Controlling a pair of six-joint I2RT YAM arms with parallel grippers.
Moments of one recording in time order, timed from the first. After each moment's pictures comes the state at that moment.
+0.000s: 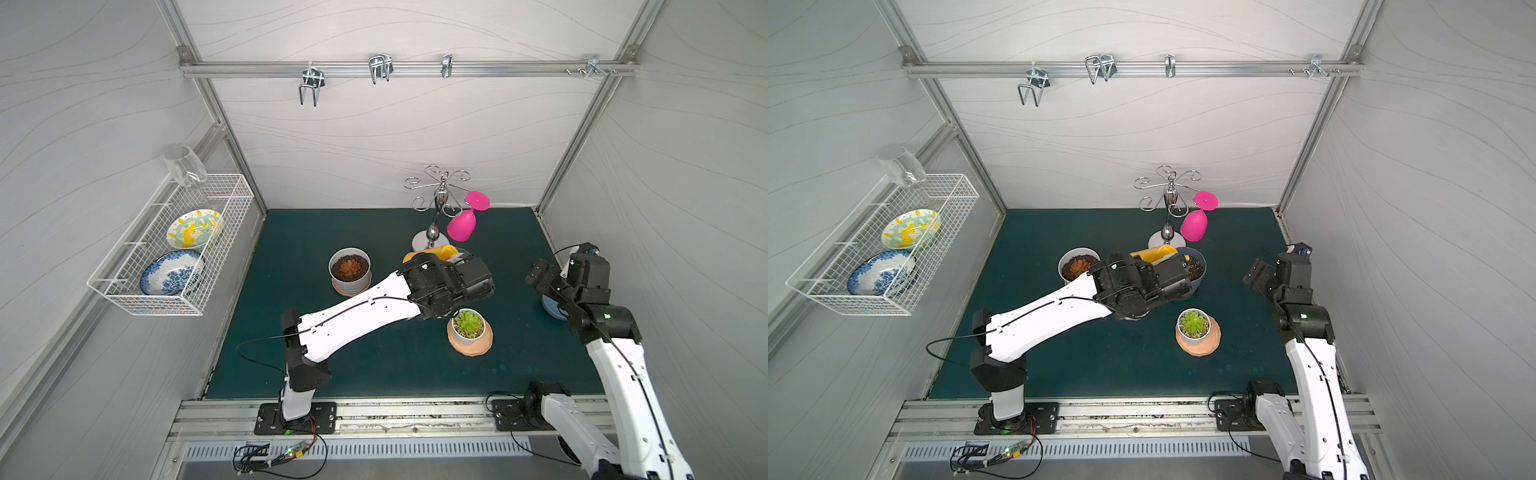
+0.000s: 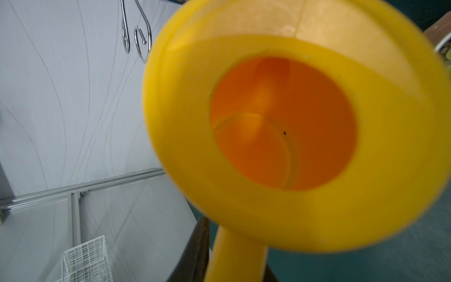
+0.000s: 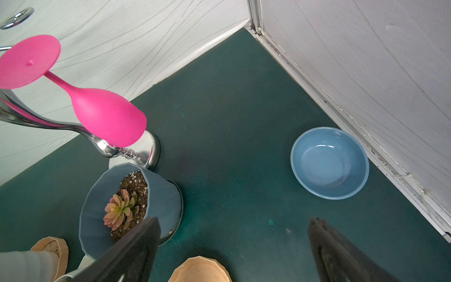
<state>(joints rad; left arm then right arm) -1.22 1.86 2.14 -1.61 -0.84 -0.04 -0.01 0.83 0.95 -0.77 0.11 0.43</state>
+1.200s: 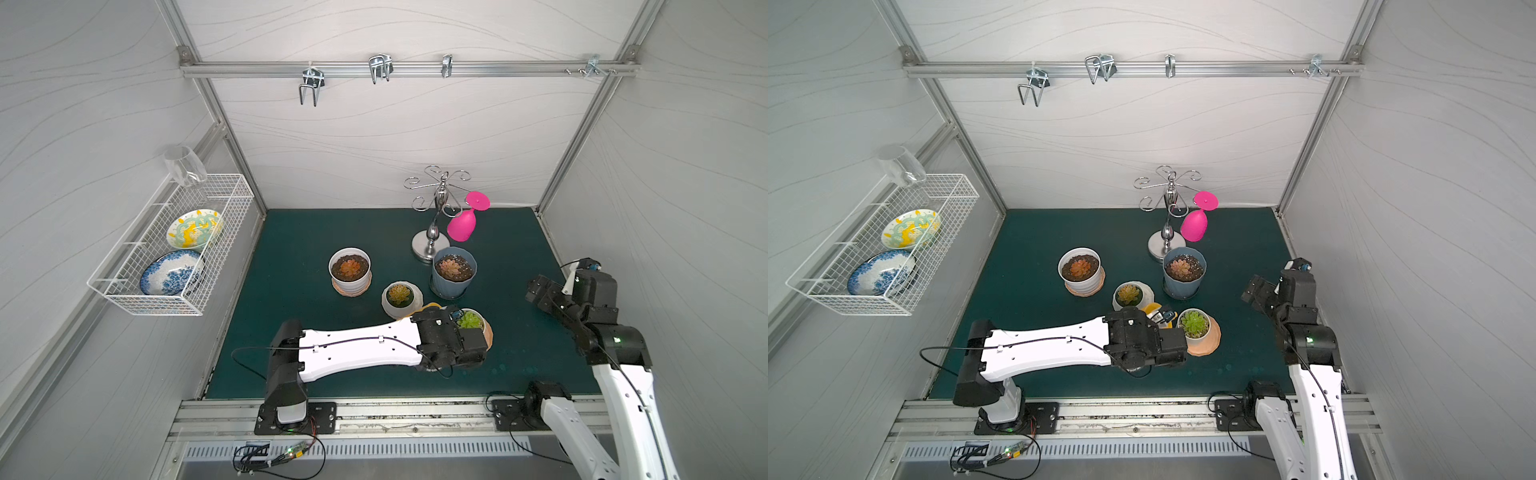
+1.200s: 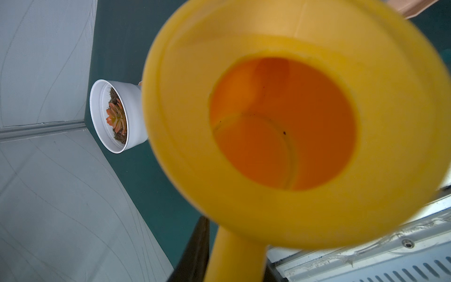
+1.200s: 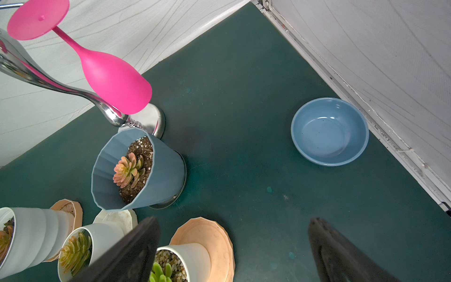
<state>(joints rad) -1.40 1.78 1.71 -1.59 -0.58 -0.51 -0.01 0.69 0.92 -0.91 0.05 0.42</state>
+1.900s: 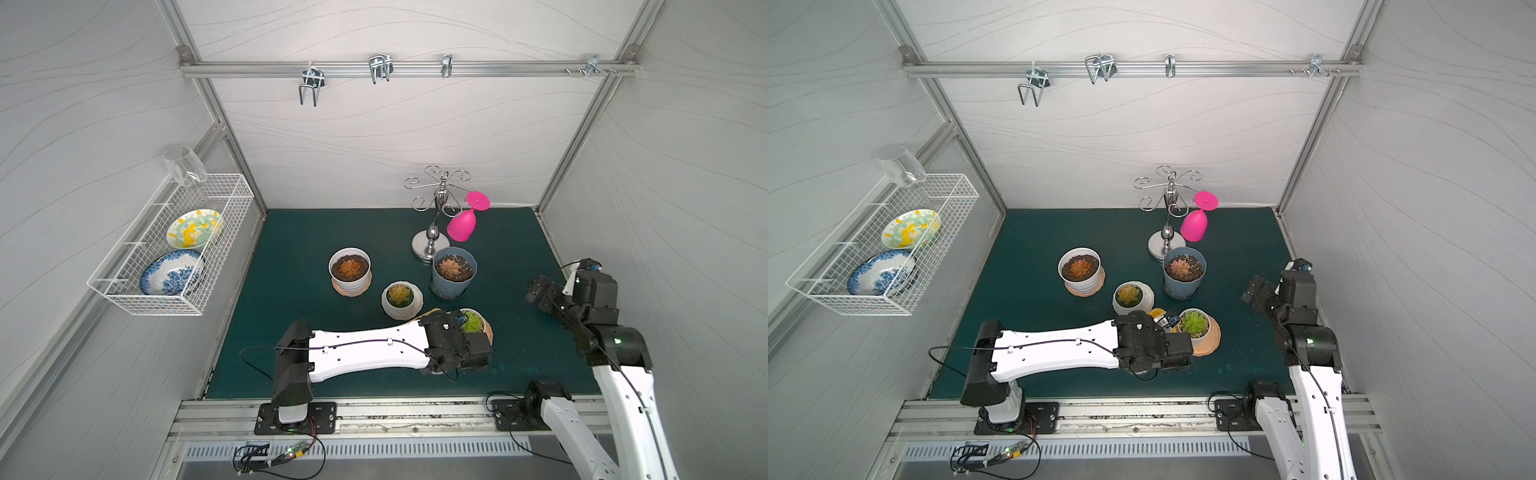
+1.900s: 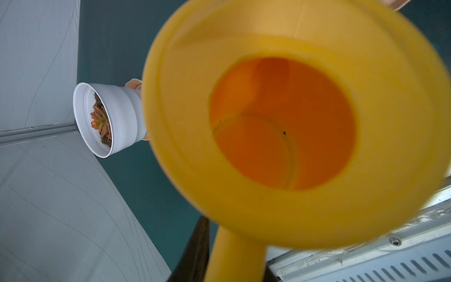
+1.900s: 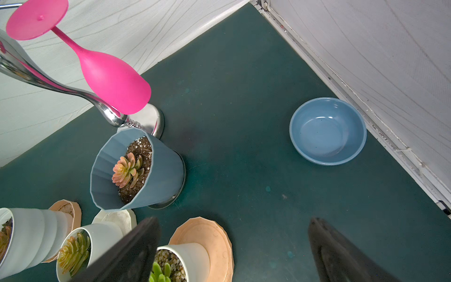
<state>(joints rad) -1.41 1.81 1.71 -1.58 -0.56 -0.50 -0.01 0.69 0.92 -0.92 0.05 0.42</state>
